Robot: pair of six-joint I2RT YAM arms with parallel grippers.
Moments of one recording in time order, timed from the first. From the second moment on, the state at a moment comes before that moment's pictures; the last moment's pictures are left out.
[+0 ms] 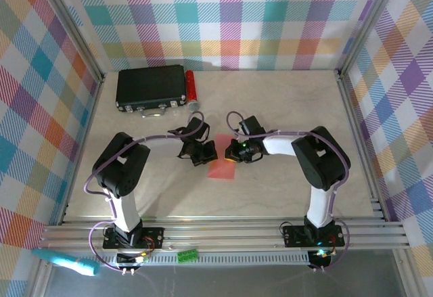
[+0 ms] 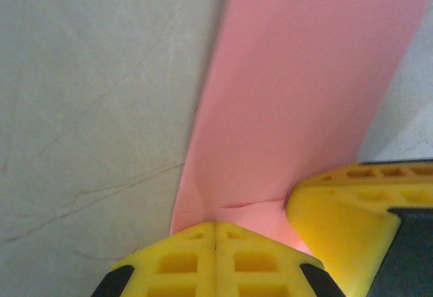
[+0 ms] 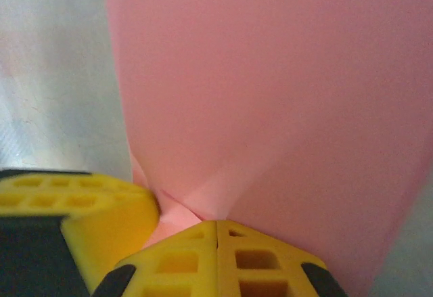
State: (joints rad) left arm -0.58 1.84 1.02 -0.27 0.36 -0.83; right arm 0.58 1.87 0.96 -0.13 -0.52 0.76
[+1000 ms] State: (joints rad) left arm -0.57 1.88 1.06 -0.29 0.42 -0.78; right arm 0.61 1.86 0.91 -0.05 -0.57 0.83
